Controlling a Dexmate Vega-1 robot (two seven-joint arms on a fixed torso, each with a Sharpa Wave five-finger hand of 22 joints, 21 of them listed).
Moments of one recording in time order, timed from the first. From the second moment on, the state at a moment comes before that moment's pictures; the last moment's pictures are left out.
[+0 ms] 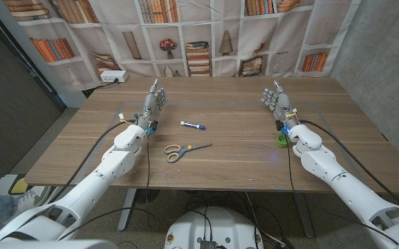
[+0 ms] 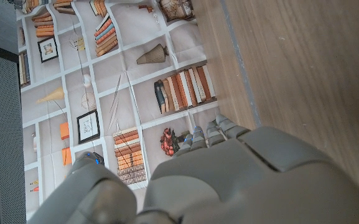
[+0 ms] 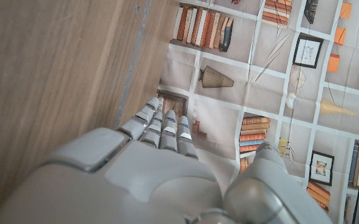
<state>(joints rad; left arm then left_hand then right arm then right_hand) 0.82 0.49 0.38 -1.28 -0.65 -0.29 -0.05 0.15 -0.15 0.20 0.10 0.26 -0.14 0.12 0.20 0.18 -0.05 0.06 0.20 0.18 -0.08 0.05 0.19 0.18 -0.05 -0.04 0.21 0.18 -0.86 -0.53 -0.36 -1.32 0.66 0.27 0.01 0.16 -0.01 0.22 -0.08 0.19 0.15 0.11 0.20 0.18 0.14 0.12 0.22 0.18 0.06 0.06 0.19 0.17 0.17 -0.04 0.24 0.18</state>
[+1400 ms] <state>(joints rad) 0.86 0.66 0.40 -1.42 -0.35 -0.35 0.07 0.60 -0.06 0.31 -0.12 0.22 0.00 0.06 0.22 0.18 0.10 -0.03 0.23 0.18 0.08 -0.02 0.20 0.18 0.07 -0.04 0.22 0.18 -0.97 -0.60 -0.35 -1.54 0.61 0.20 -0.10 0.18 0.01 0.23 -0.09 0.19 0.17 0.10 0.20 0.18 0.16 0.12 0.22 0.18 0.08 0.07 0.19 0.17 0.19 -0.04 0.24 0.18</state>
